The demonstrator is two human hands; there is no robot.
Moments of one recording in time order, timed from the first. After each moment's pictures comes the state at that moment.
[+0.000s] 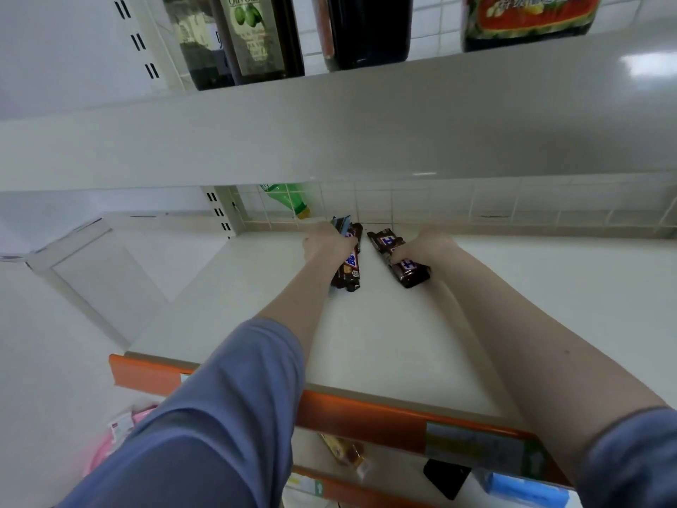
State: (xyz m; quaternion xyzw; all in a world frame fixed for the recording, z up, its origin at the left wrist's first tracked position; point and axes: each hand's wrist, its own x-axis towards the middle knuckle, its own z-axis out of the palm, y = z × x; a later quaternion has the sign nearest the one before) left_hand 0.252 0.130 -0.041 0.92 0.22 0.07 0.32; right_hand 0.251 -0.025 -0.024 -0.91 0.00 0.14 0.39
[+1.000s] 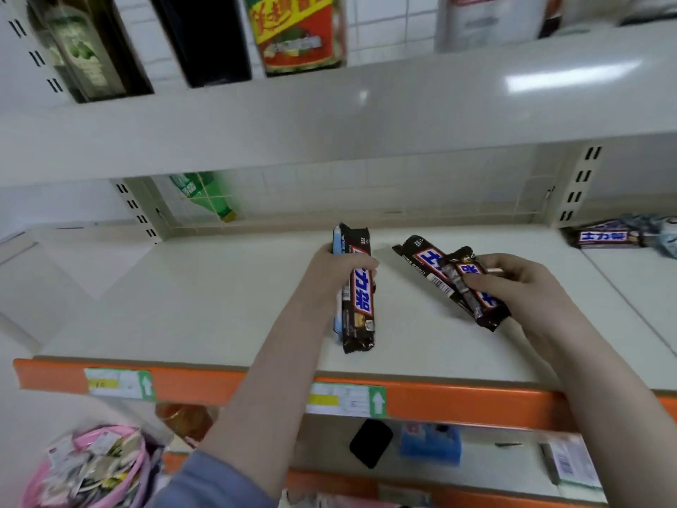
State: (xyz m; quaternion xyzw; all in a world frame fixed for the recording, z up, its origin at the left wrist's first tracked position) left_hand 0.144 -0.028 -0.012 0.72 0.12 -0.06 0.69; right_hand 0.117 -0.245 -0.023 -0.72 0.03 0.02 0.69
